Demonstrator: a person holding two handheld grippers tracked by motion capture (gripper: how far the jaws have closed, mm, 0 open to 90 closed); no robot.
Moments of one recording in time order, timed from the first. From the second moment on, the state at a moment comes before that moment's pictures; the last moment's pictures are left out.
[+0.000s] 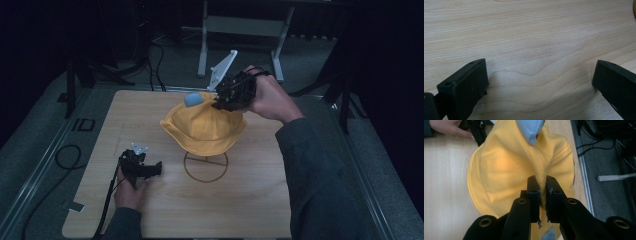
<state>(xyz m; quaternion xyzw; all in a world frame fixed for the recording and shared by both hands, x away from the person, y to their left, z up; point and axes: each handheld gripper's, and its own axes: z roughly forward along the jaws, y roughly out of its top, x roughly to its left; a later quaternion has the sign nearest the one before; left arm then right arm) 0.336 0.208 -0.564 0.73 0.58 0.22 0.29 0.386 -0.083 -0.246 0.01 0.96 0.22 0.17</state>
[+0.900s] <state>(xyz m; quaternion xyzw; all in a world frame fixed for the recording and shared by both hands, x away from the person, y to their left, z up) 0.336 0.208 -0.564 0.73 0.58 0.23 0.29 0.388 -0.076 -0.263 0.03 0.97 0.20 0.16</state>
